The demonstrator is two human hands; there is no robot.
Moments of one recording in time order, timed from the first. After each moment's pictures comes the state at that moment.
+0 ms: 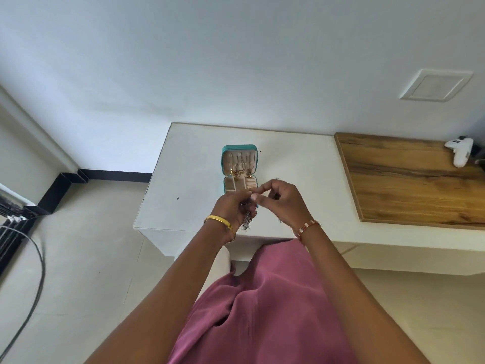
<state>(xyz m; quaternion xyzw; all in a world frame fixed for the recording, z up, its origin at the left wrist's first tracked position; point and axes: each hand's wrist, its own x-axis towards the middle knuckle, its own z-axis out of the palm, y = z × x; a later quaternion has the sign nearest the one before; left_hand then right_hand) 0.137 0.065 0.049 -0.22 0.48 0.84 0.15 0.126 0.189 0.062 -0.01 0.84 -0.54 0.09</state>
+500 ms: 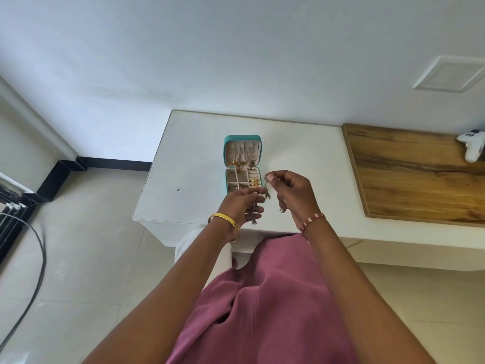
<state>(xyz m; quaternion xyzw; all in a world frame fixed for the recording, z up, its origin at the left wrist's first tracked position) 0.135 0.068 0.035 -0.19 0.55 0.78 0.21 0.110 0.194 0.042 0.08 0.76 -0.64 0.07</state>
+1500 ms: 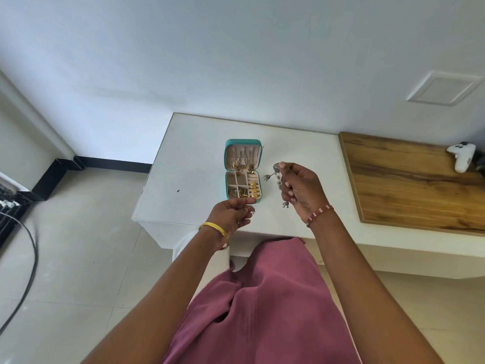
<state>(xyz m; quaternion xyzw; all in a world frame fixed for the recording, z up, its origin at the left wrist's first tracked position) 0.148 0.049 0.015 -0.21 0.56 0.78 0.19 0.105 0.197 0.069 0.11 0.64 -0.75 0.10</state>
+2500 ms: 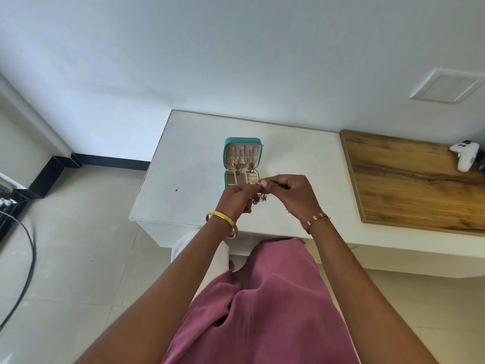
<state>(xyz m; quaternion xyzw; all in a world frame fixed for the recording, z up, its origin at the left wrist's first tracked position) 0.126 0.064 0.034 -0.17 0.65 0.74 0.12 0.112 0.194 0.065 -0.03 0.84 -0.54 0.07</state>
